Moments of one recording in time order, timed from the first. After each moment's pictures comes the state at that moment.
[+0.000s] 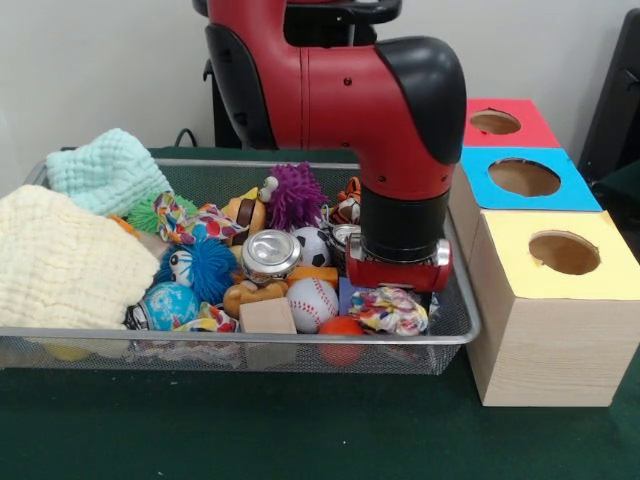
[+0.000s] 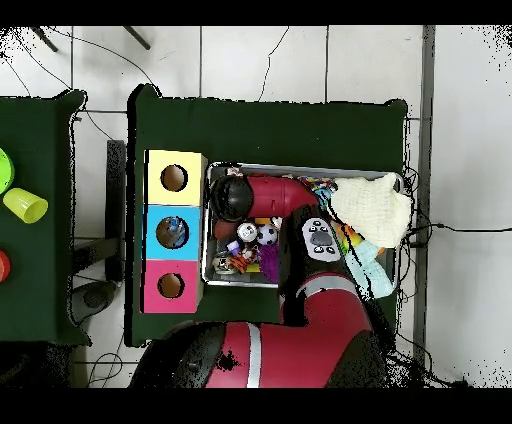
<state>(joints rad) -0.22 -0.32 0.13 1.36 -0.18 0.50 1.87</state>
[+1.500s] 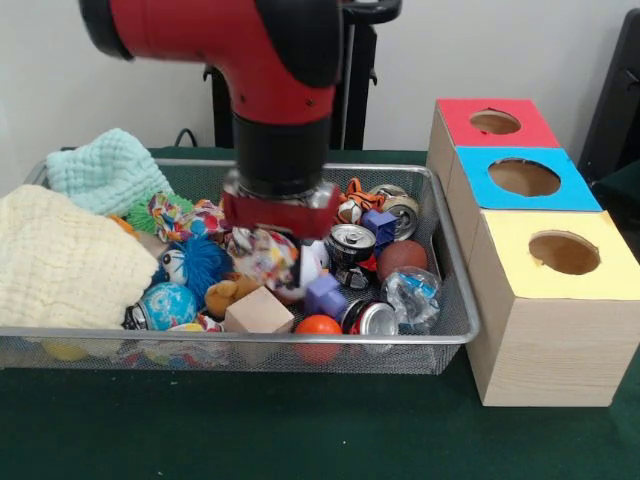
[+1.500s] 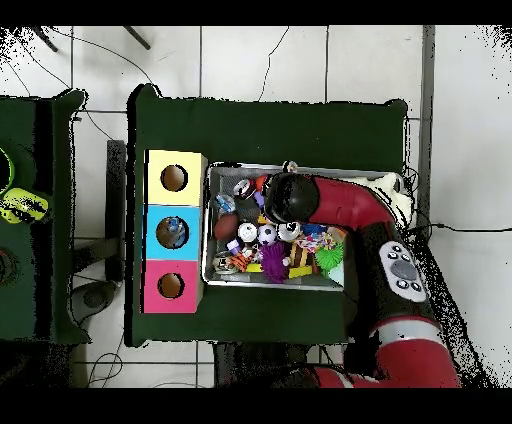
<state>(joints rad) -0.41 -0.50 0.14 1.47 -0.19 0.55 1.87</state>
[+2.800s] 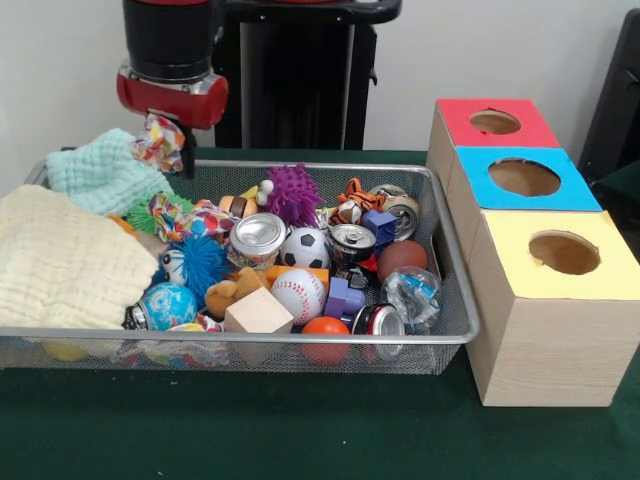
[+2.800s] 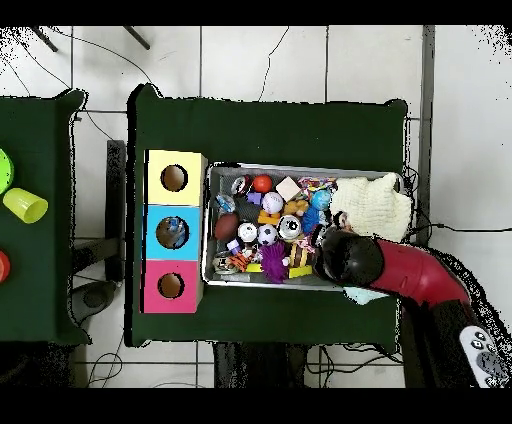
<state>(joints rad) -0.63 -0.73 0.14 1.78 -0.31 0.51 1.87</state>
